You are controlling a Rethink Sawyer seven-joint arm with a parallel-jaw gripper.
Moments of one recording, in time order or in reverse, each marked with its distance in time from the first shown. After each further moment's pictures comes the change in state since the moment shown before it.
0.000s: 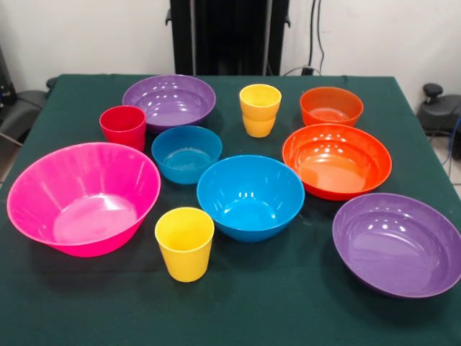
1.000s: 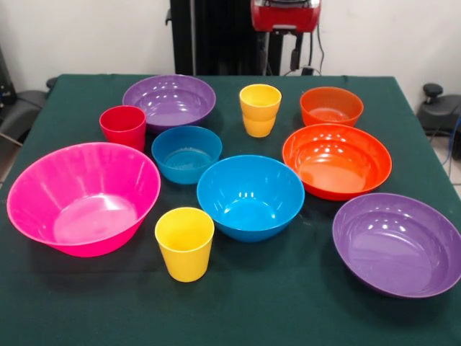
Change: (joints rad) arm -0.209 0.325 0.108 -0.001 -0.019 -0.324 0.000
